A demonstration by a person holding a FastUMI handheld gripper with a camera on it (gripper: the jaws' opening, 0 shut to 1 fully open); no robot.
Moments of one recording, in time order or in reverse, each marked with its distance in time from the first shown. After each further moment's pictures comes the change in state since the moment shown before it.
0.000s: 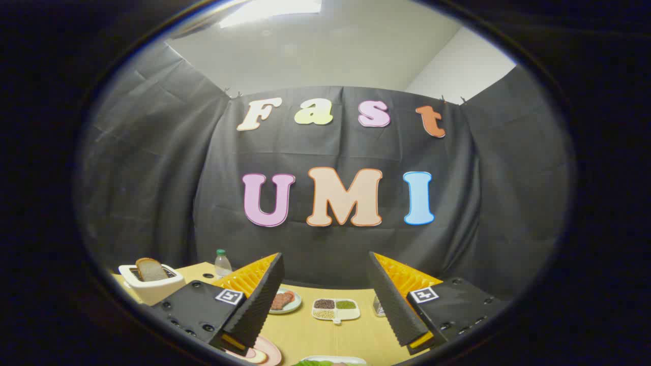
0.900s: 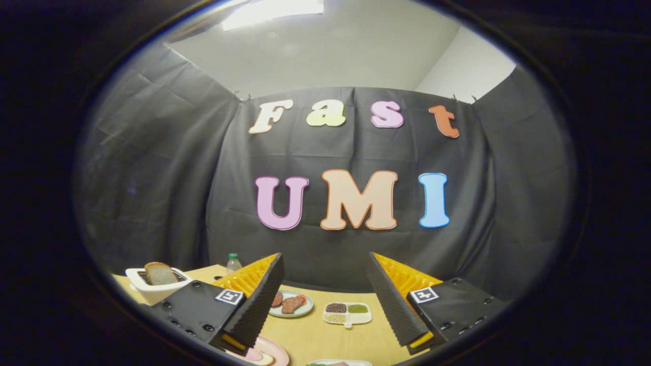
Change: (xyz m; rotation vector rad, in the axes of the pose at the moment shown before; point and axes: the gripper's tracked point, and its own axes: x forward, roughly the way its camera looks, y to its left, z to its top) arm 0.007 0.015 0.007 0.026 -0.001 0.080
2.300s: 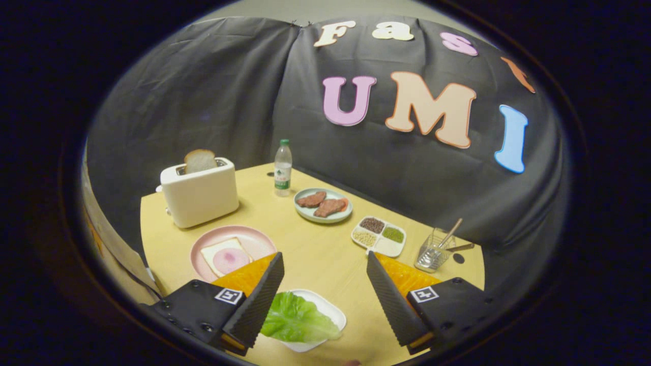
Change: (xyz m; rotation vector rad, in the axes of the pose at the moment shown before) arm -0.042 -0.033 -0.191 -0.183 0.630 0.492
